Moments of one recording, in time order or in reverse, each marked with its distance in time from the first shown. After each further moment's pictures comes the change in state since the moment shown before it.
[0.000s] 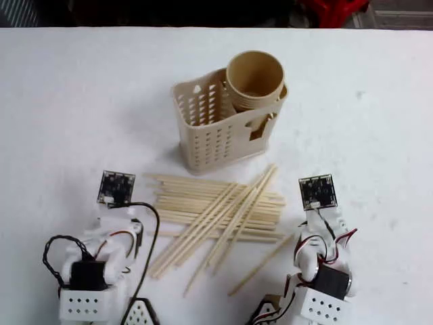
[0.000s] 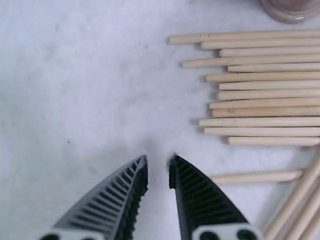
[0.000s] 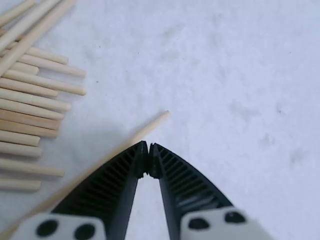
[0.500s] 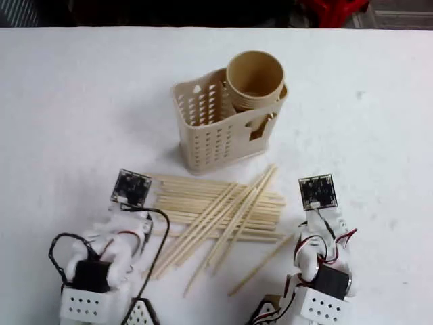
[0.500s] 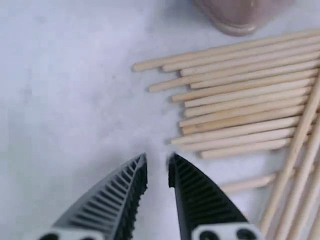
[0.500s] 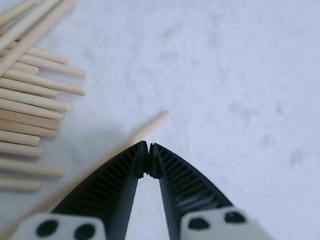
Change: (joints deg) left arm 4.5 0.0 -1.1 -6.5 -5.7; right arm 0.0 0.0 0.0 0.0 0.0
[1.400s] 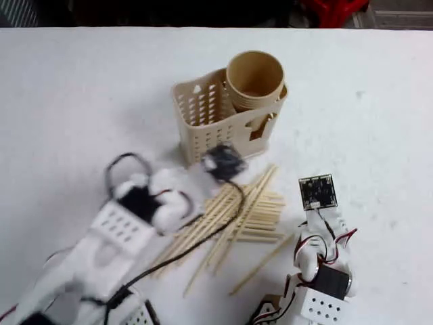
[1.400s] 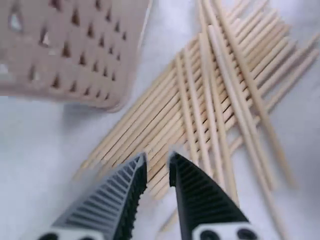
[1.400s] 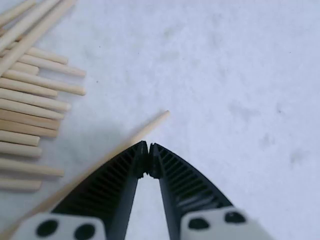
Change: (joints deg) left arm 30.1 66.7 -46.6 -4.7 -10.9; right arm 0.0 0.0 0.0 0.0 0.0
